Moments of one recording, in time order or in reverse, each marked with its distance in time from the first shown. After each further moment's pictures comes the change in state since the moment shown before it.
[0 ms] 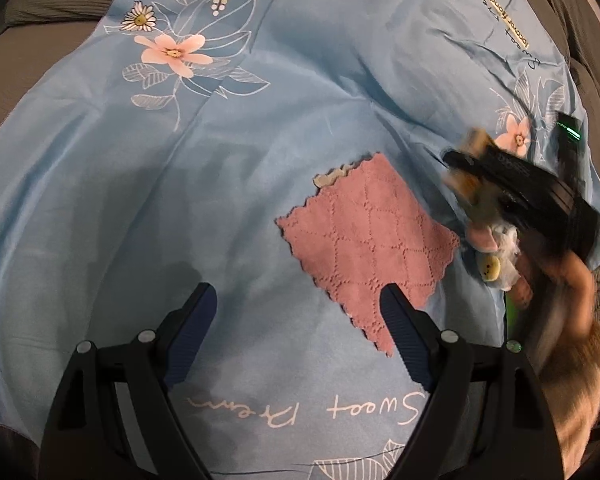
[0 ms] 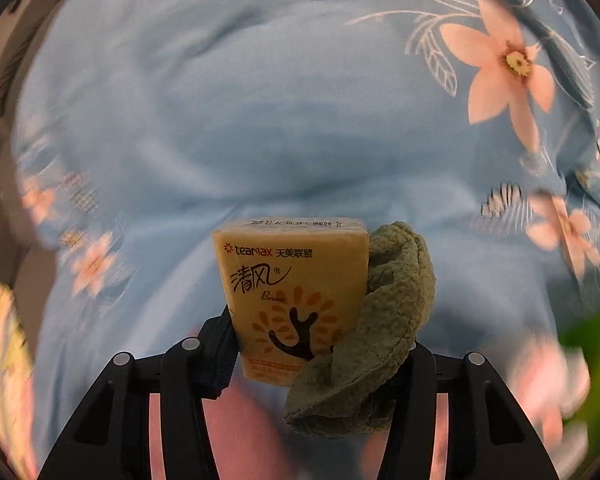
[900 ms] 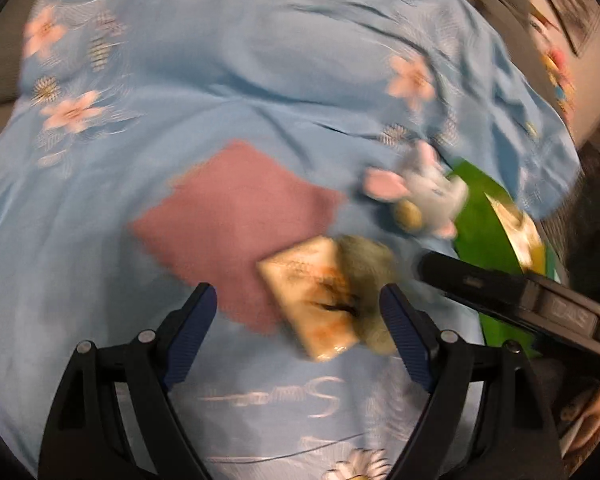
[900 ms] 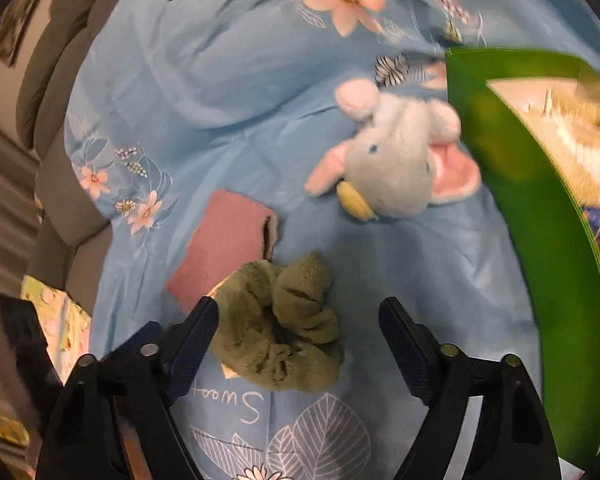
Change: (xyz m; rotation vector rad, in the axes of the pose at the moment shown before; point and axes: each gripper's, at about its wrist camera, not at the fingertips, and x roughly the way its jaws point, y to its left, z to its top) left arm 0.004 -0.096 -0.047 0.311 -0.060 -0.123; right arm -0.093 -0.041 -0.124 0.214 0.024 0.134
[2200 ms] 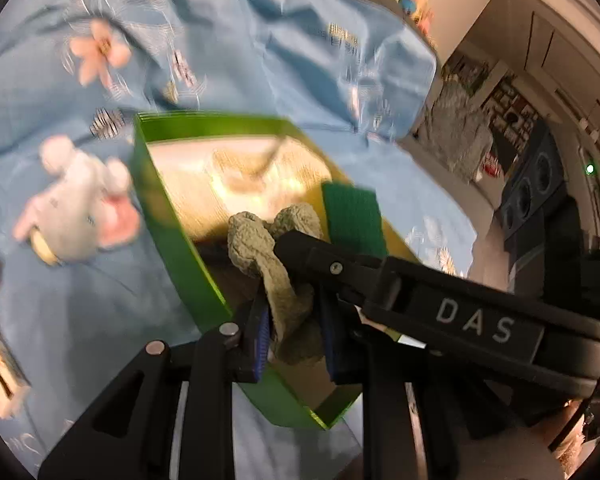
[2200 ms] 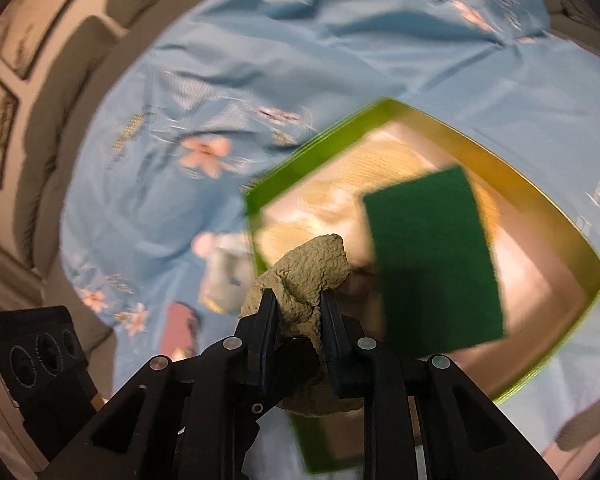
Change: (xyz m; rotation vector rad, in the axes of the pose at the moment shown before) left arm 0.060 -0.238 -0.007 0.318 0.117 -0.384; right arm -0.126 -0.138 -0.014 0.265 -0.275 -0.047
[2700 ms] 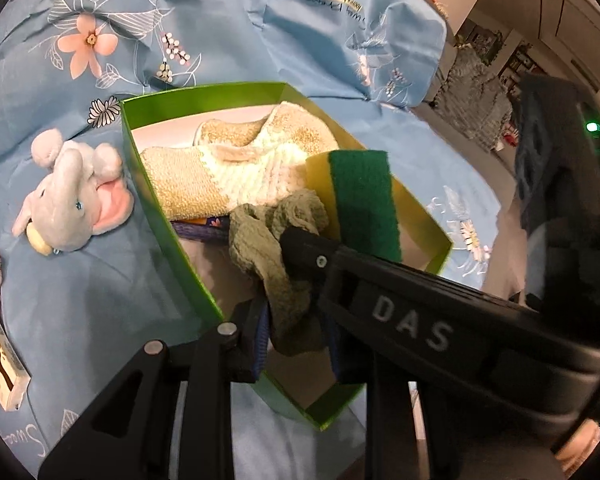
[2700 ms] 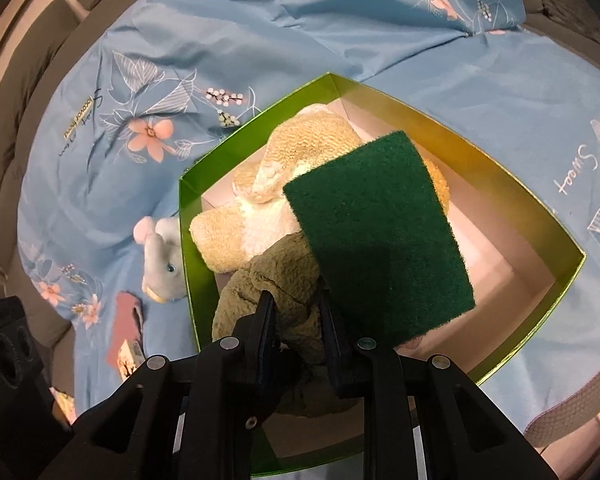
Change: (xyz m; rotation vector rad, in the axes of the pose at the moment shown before) left arm 0.009 -0.009 -0.006 0.048 0.056 0.083; right arm 0.011 -0.019 -0.002 -0.018 0.028 -0.137
